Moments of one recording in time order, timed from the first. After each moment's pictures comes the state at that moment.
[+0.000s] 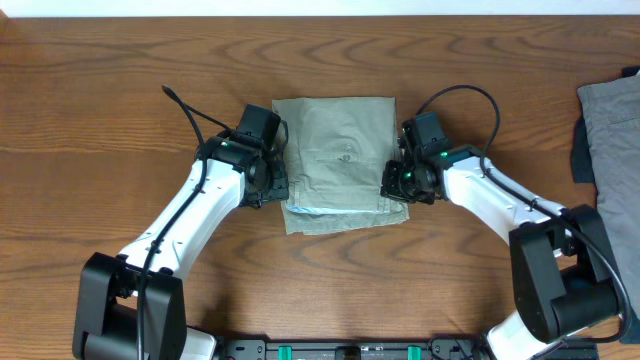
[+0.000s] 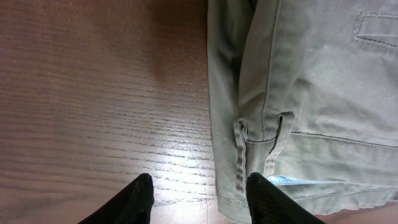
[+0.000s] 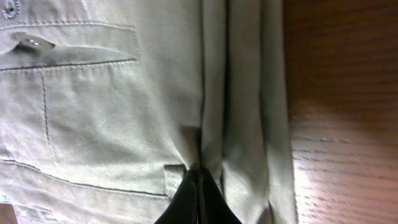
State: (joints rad) left arm -0.33 1.61 1.08 -0.84 0.04 -0.46; right arm 0.35 1.77 1.01 -0.52 -0.27 0.56
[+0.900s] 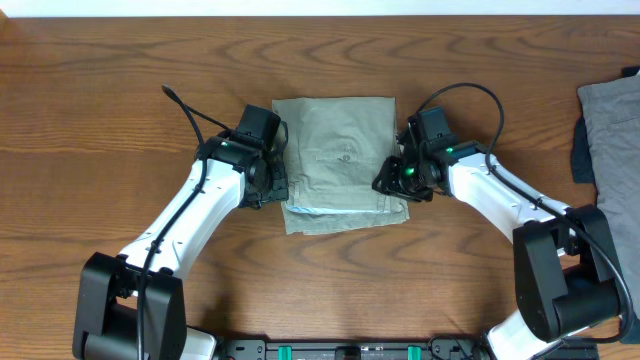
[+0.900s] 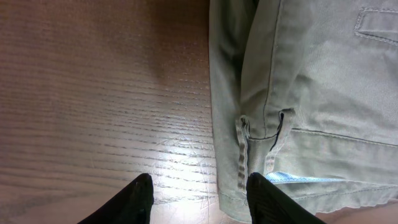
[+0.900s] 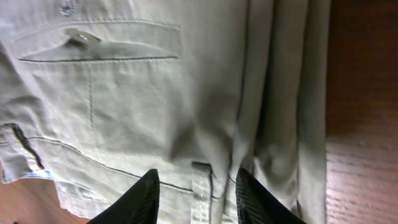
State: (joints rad) left arm -0.33 1.61 1.08 -0.84 0.04 -0.46; right arm 0.33 1.77 1.02 -0.52 -0.39 0.54
